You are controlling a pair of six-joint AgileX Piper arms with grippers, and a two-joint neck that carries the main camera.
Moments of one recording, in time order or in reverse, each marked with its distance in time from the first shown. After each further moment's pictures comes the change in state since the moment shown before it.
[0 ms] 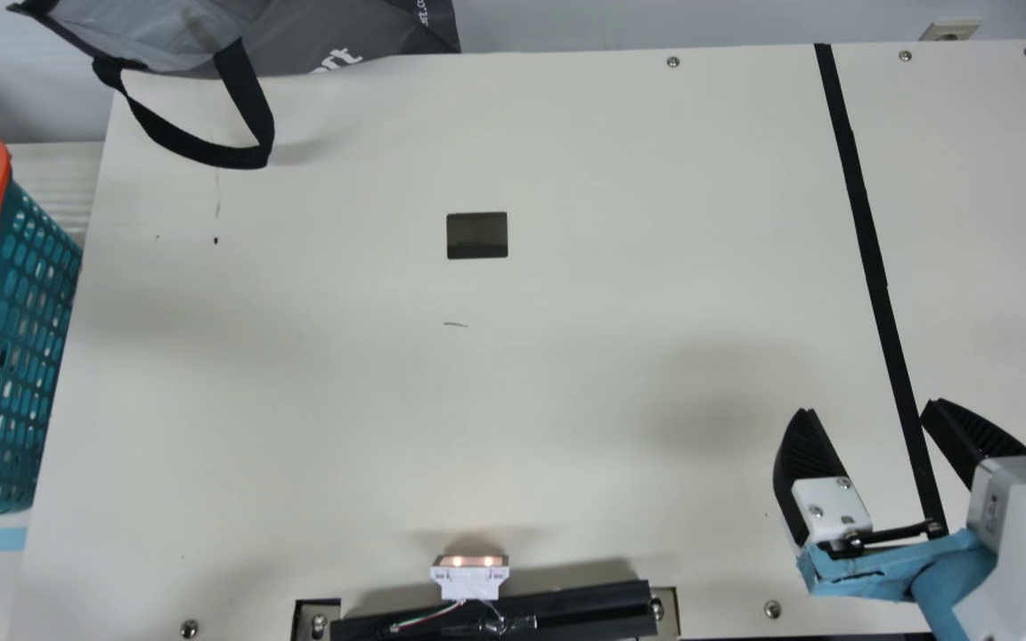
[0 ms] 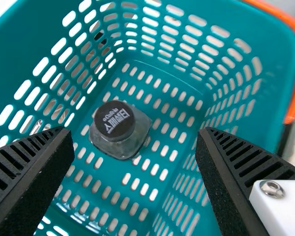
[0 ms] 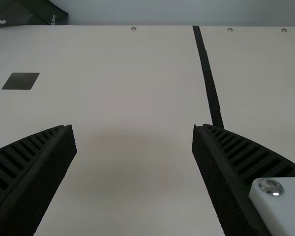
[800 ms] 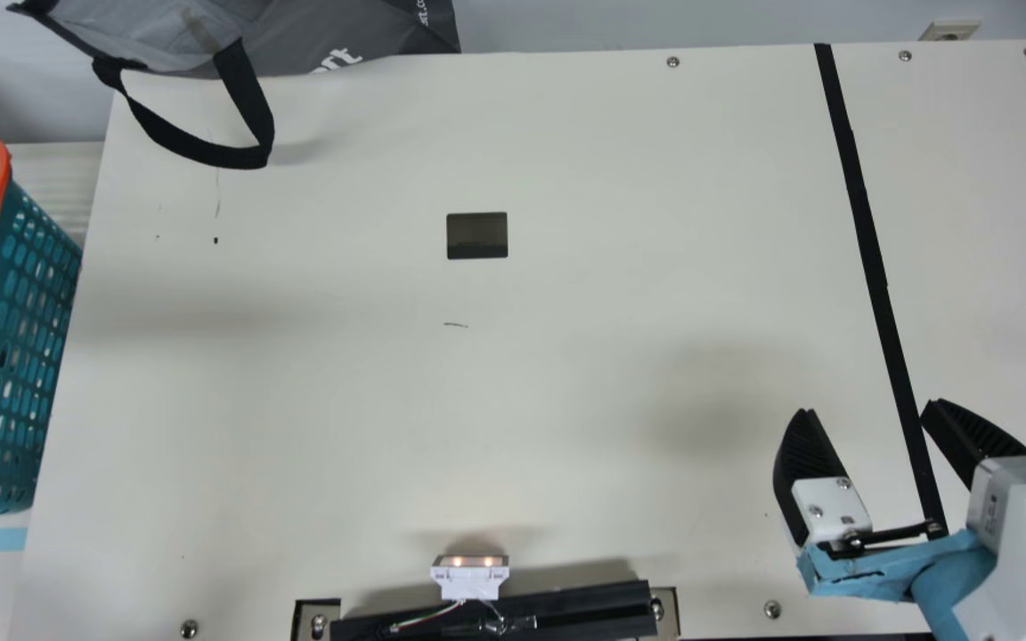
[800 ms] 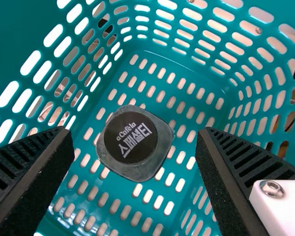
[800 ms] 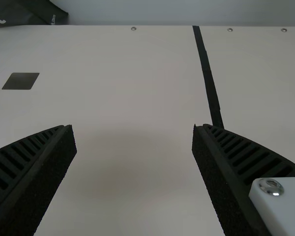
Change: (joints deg) left arm 1.3 11.6 -5.3 -4.2 -1.8 6.9; right arm 0.0 0.0 0.0 0.0 0.0 0.0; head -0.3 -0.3
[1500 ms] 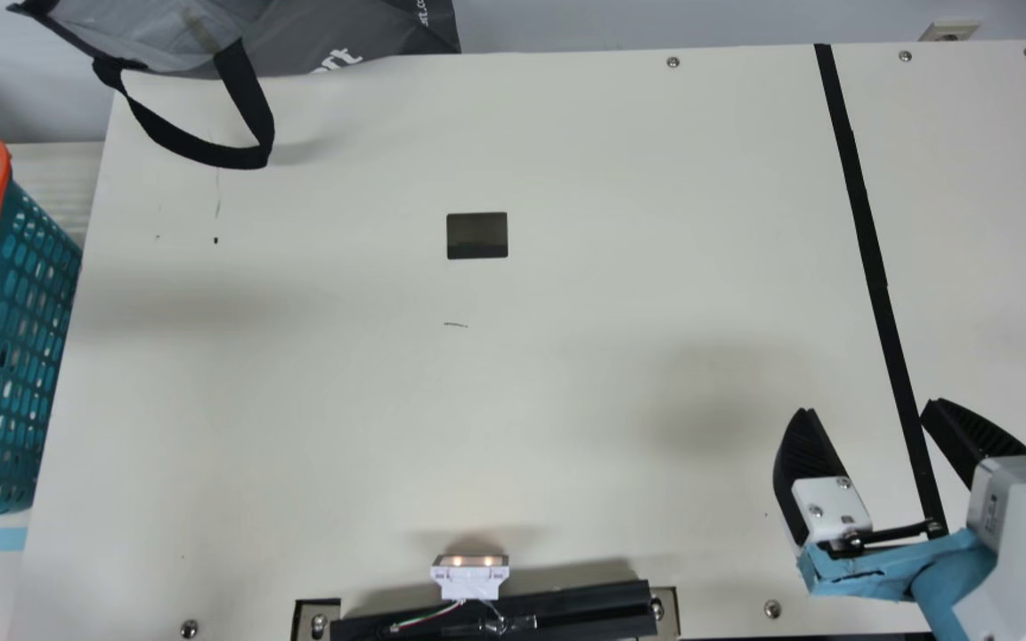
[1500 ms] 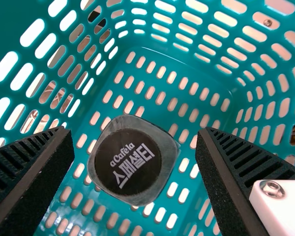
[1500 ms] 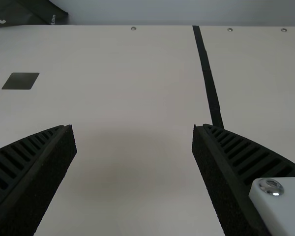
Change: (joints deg) left arm -0.4 6.3 -3.4 -2.6 -0.9 3.0; right arm 0.0 0.0 0.0 0.0 0.0 0.0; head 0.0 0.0
